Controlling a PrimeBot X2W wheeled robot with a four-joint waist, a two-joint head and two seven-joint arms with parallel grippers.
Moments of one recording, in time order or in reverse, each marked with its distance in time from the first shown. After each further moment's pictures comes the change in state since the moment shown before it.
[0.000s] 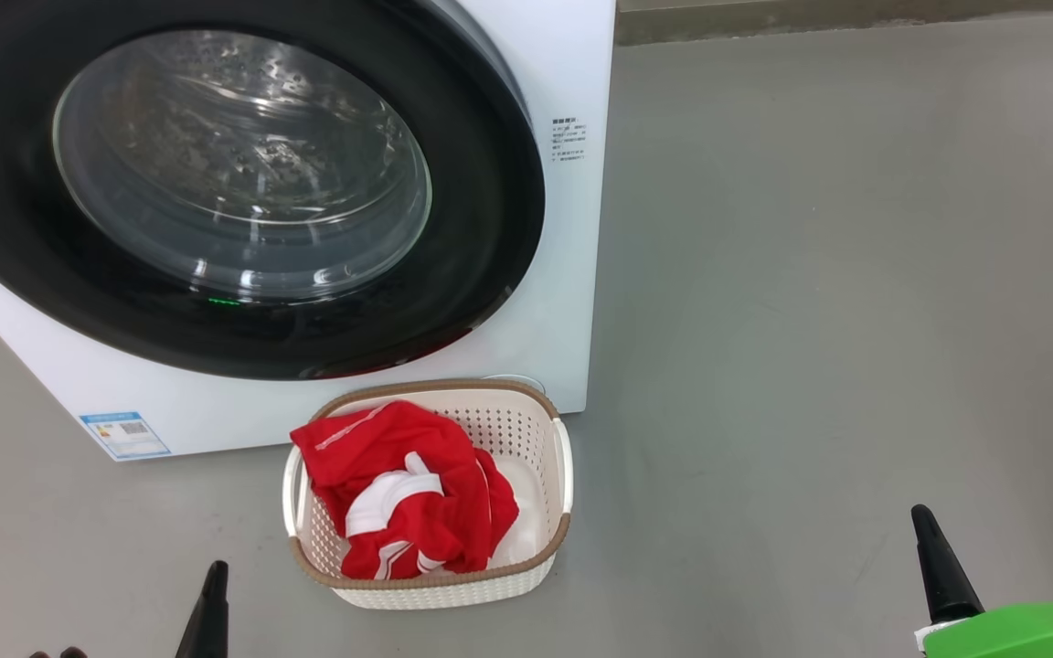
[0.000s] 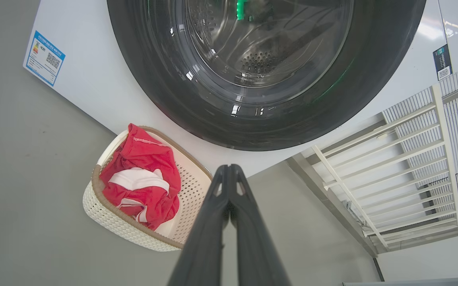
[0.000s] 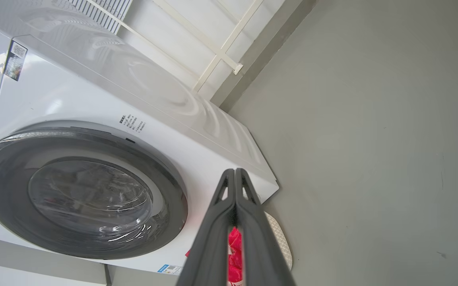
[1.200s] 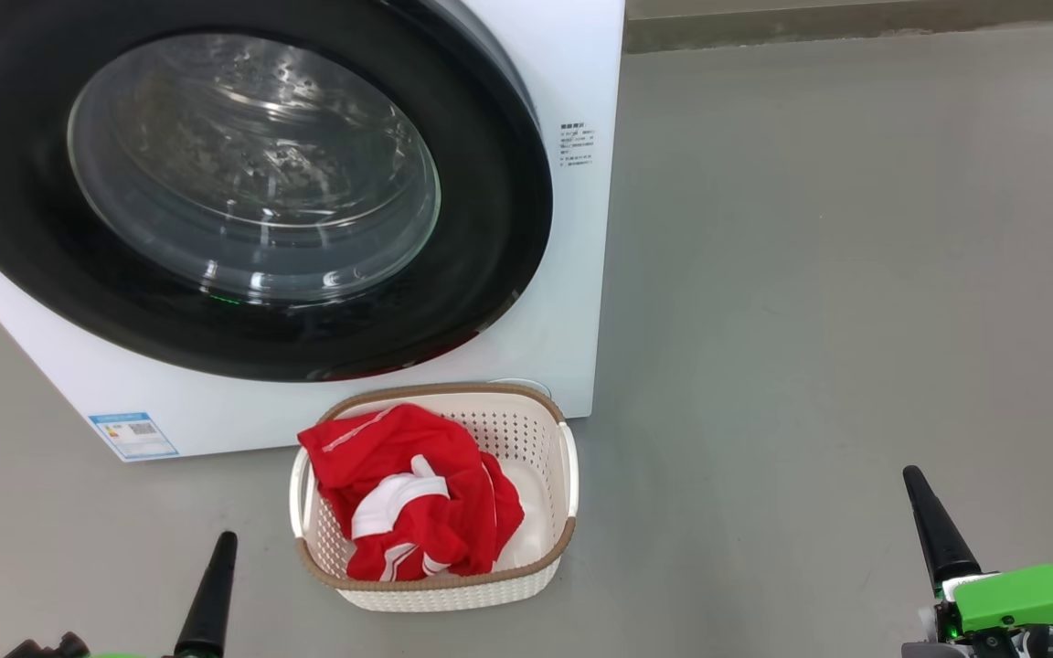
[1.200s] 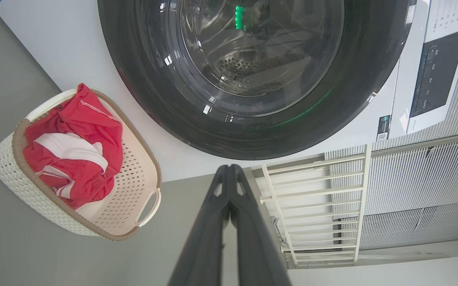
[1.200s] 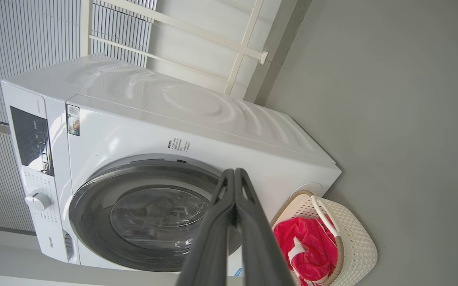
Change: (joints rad) left arm -0.046 -0.002 0.002 -0.006 -0.376 0.000 0.099; right arm -0.061 -0.003 -0.006 -0.014 0.343 0.000 0.105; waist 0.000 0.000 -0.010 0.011
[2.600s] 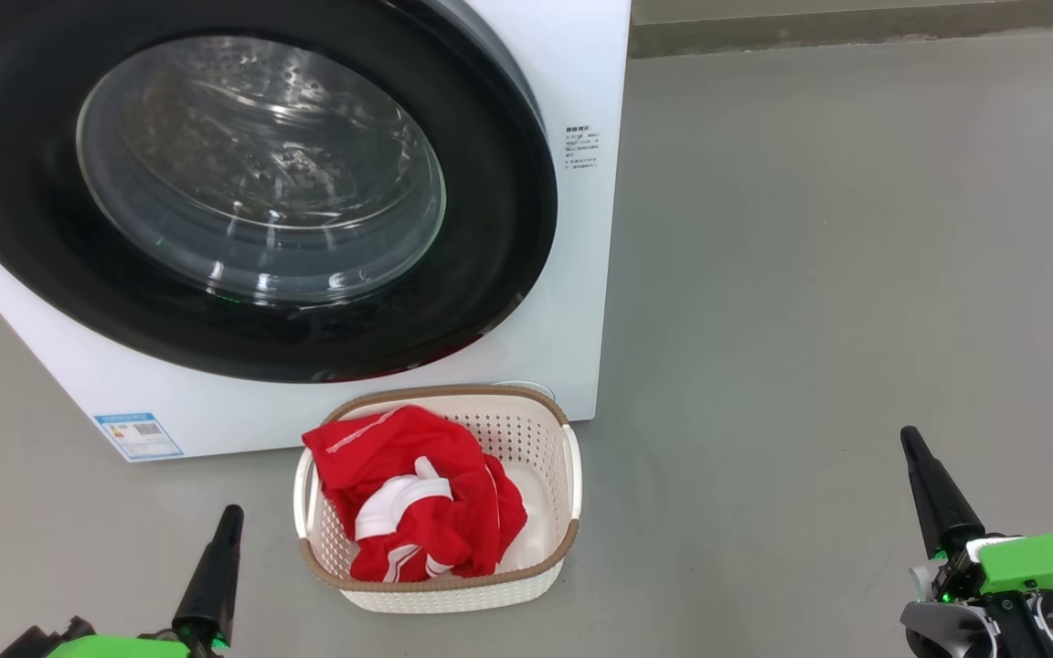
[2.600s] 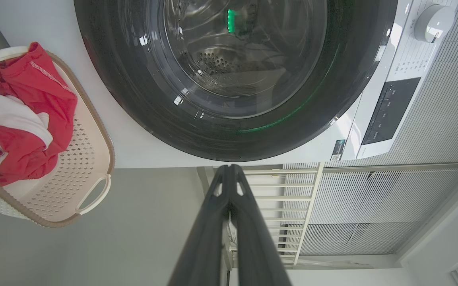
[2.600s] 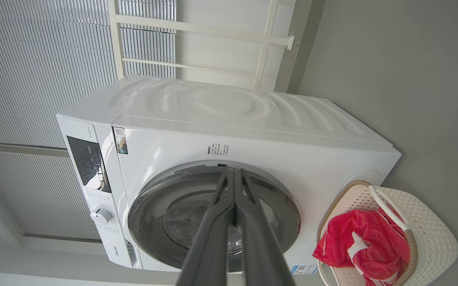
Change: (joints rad) left arm -0.037 -0.002 0.001 -0.004 -0.243 0.000 0.063; right arm -0.056 -0.002 -0.008 -0.009 0.221 0.000 0.063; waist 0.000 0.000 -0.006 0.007
